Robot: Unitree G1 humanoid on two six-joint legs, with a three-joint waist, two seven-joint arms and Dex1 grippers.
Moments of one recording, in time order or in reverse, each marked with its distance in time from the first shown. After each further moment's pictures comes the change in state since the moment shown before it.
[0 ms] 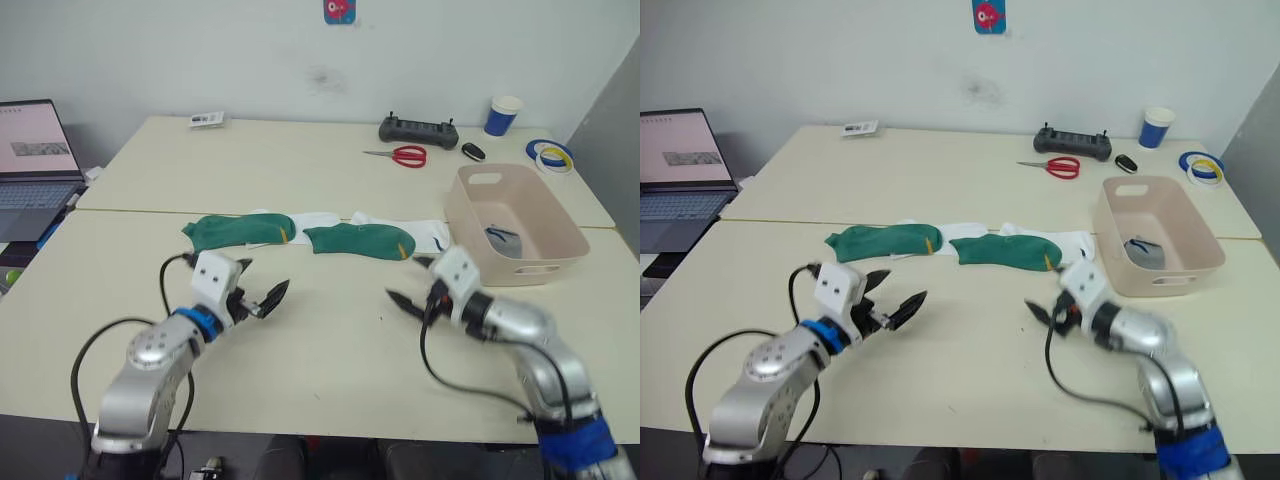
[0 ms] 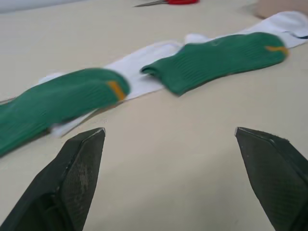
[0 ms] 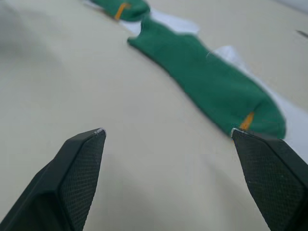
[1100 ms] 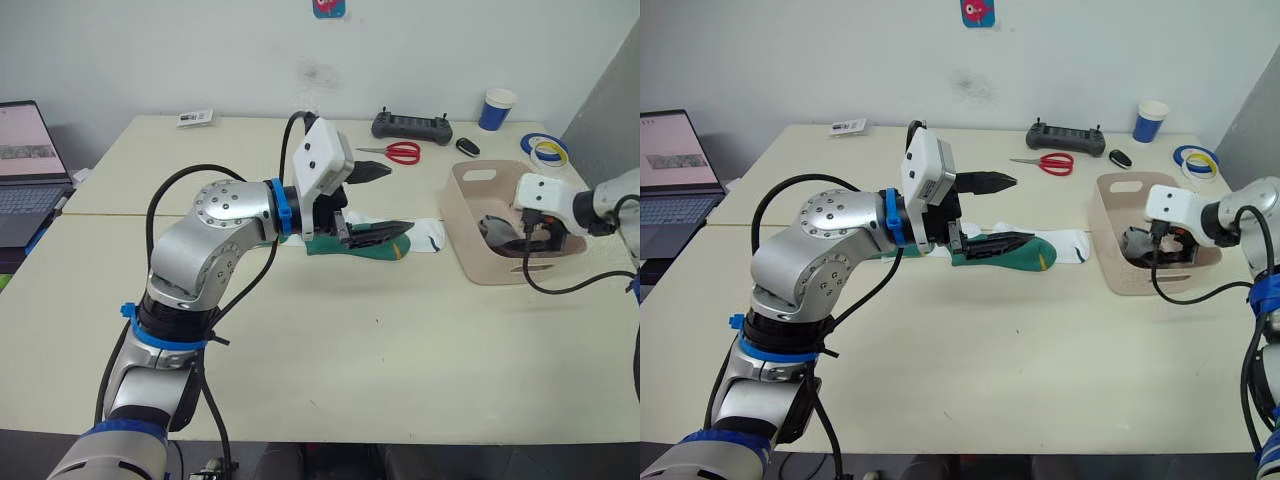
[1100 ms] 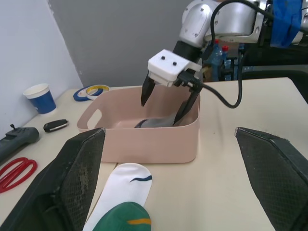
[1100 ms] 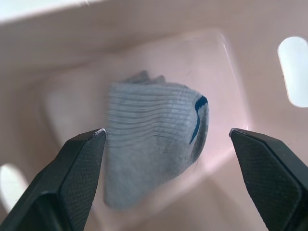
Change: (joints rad) left arm -0.875 0.055 -0.301 0.148 -0.210 0.238 -0.412; right arm -0.900 -0.557 0.191 1.005 -0.227 -0.327 0.643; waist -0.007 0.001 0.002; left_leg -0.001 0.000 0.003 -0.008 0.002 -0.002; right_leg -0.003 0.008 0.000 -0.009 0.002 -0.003
